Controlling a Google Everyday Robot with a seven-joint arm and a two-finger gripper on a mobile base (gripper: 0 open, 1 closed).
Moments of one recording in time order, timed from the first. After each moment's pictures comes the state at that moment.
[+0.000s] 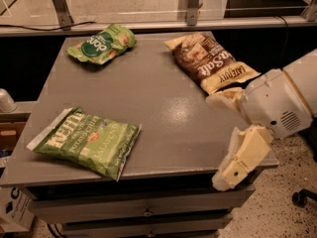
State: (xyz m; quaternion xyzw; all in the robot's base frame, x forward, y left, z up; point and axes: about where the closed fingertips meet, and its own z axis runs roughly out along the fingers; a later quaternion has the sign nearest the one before) arm 0.367 -0.094 0.916 -0.58 0.71 0.30 0.26
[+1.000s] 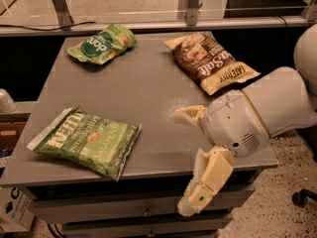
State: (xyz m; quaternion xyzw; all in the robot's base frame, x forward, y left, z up) arm 0.337 -0.028 0.902 -0.61 0.65 0.37 0.26
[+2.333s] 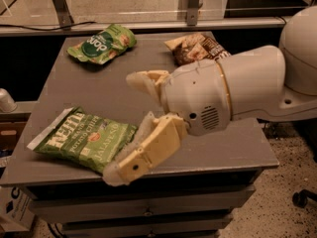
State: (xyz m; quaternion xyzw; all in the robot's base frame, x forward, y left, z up) arm 0.344 0.054 0.994 -0.54 0.60 0.45 0.39
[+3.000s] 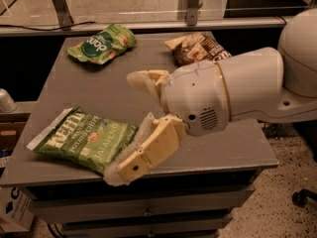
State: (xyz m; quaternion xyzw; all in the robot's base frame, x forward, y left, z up) arm 0.347 0.056 0.991 -0.54 0.60 0.44 0.40
